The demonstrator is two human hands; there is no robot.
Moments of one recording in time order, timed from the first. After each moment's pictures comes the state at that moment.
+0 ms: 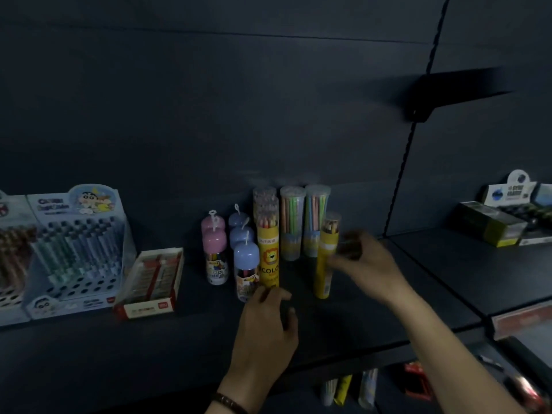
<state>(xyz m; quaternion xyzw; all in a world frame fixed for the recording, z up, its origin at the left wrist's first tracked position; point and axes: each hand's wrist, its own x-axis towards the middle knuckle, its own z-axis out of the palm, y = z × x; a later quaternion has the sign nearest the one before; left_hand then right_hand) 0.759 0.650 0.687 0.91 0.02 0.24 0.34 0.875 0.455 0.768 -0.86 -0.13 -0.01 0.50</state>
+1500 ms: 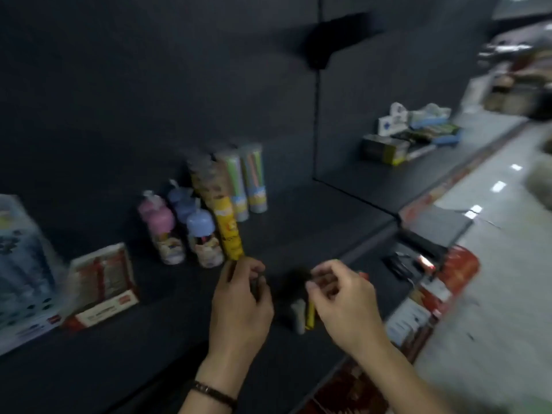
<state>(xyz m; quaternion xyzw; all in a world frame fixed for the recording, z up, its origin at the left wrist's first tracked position) 0.708 0.664 0.690 0.88 -0.08 0.24 0.41 0.684 0.475 0.691 -0.86 0.02 -0.17 0.48</state>
